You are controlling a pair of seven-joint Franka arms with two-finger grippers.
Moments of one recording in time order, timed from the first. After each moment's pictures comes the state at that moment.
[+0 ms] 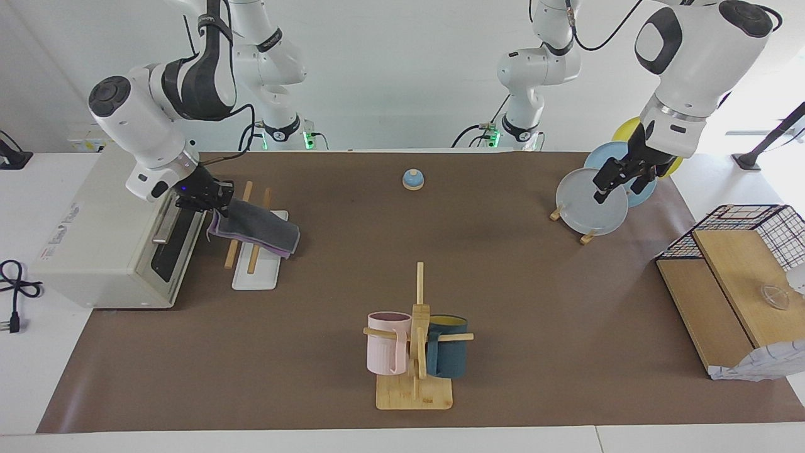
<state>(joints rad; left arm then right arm) 0.05 0.00 -0.13 -1.66 -0.04 1.69 -0.23 -0.05 -0.07 -0.05 -2.08 0.12 1.91 -0.34</state>
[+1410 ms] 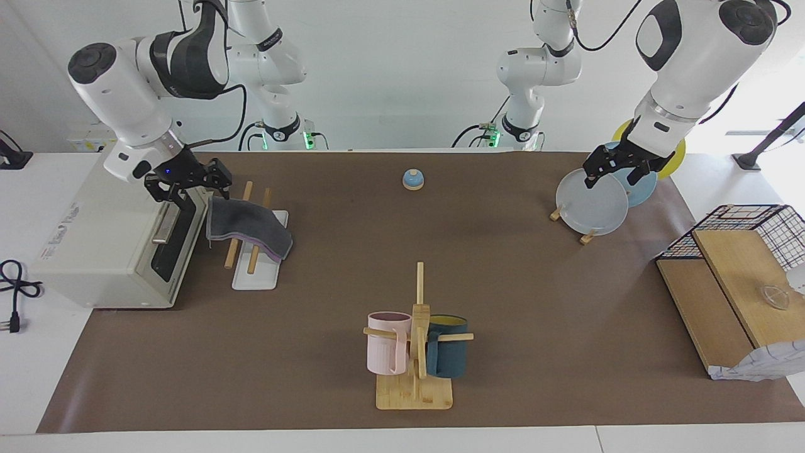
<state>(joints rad) -0.06 0.01 -0.04 -1.63 -0.04 1.58 -0.12 -0.05 -0.08 -0.05 -1.91 0.03 1.78 -0.34</state>
